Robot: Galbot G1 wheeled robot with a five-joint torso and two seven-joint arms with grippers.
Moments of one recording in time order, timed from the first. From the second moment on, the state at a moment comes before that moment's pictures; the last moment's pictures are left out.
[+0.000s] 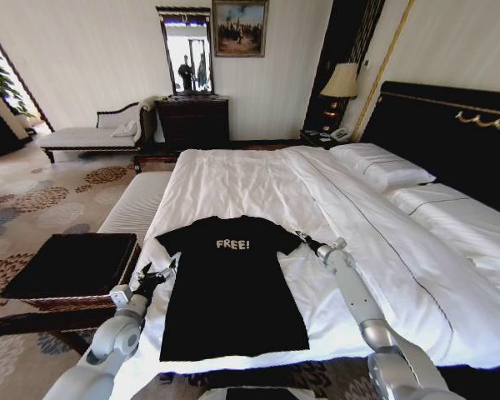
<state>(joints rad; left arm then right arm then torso) 1.47 -1.00 -0.52 -1.99 -0.77 0.16 -0.23 -0.59 1.21 0.46 0.88 1.17 -0.44 -0.09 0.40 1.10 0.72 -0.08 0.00</state>
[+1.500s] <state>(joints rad) 1.52 -1.01 -0.58 -2.05 -0.77 0.16 -0.24 -0.61 1.30 0.24 1.19 1.20 -0.47 0.01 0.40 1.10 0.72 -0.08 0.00</state>
